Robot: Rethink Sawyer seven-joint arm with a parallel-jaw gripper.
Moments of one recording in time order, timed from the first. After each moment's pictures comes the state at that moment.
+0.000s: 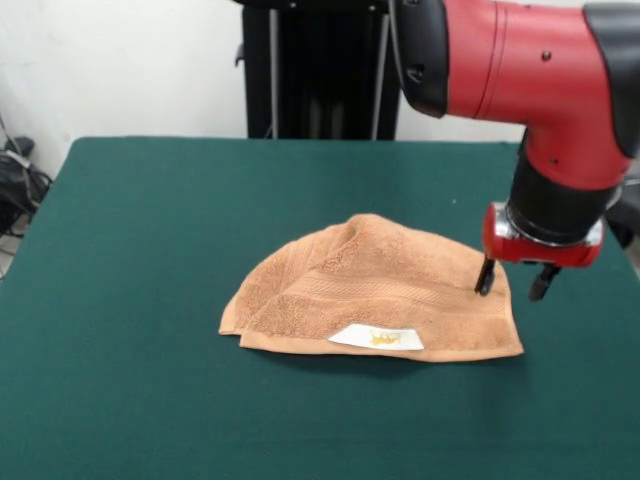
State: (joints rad) arm 0.14 -0.30 -0.17 1.30 0.26 0.73 1.66
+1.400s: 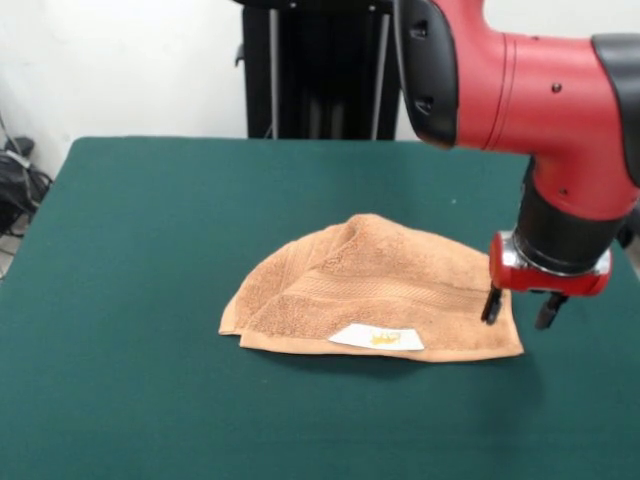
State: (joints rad) arm 0.14 -0.23 -0.17 1.20 0.26 0.73 1.66
